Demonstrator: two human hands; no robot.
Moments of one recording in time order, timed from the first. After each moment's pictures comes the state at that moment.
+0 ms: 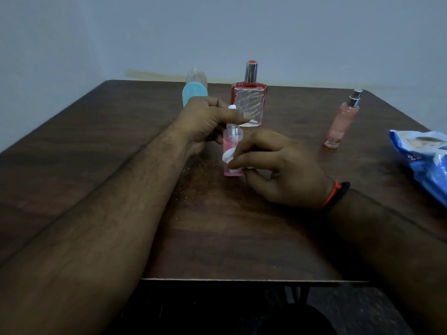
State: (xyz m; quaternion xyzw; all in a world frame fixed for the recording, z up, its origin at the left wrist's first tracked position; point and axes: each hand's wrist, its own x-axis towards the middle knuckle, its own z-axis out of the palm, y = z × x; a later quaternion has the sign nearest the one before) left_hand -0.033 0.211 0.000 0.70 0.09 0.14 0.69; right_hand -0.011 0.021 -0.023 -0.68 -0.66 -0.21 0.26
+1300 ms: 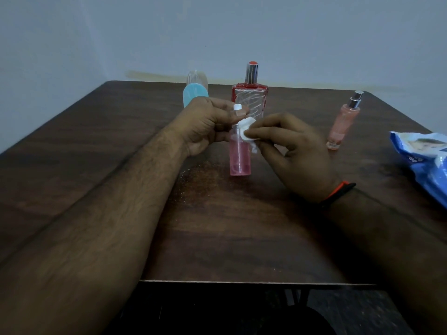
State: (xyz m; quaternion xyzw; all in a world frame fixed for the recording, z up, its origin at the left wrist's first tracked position) left_hand -0.036 0.214 0.004 0.69 0.05 0.09 0.72; right_hand 0.006 0.019 -0.025 -0.71 -0.53 -0.28 0.36
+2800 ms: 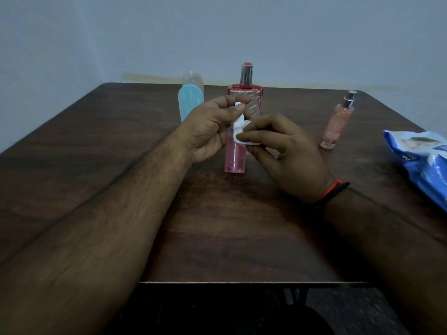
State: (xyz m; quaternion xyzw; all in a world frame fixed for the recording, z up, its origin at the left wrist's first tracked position) left_hand -0.033 0.200 -0.002 0.56 -0.03 0.06 0.83; right_hand 0.008 0.020 -0.027 -0.72 -0.55 -0.26 0.35
